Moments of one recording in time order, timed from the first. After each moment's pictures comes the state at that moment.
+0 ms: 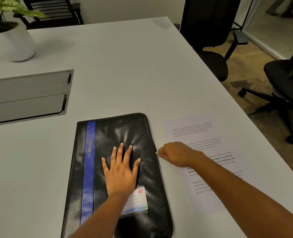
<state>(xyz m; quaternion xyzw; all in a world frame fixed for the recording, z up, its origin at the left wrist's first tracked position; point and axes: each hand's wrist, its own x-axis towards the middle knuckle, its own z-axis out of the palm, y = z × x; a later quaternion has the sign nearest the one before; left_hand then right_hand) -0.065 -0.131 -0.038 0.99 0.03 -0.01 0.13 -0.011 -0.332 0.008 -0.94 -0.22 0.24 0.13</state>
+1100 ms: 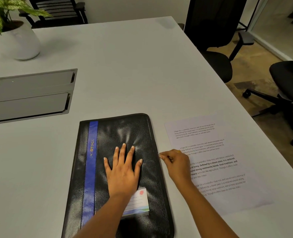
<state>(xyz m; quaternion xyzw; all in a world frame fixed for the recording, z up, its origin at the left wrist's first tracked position) -0.065 -0.132 -0.039 0.99 0.03 -0.02 0.12 -0.053 -0.300 -0.029 -0.90 0.10 -0.05 0.42</state>
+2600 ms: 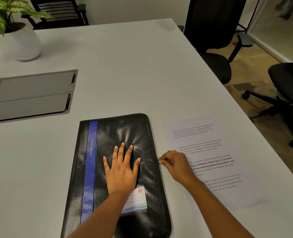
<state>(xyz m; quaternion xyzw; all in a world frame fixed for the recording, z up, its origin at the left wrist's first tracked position) -0.065 -0.132 -0.037 0.99 0.03 -0.01 0.12 -0.055 -0.320 -0.023 -0.90 -0.02 0.05 0.42</state>
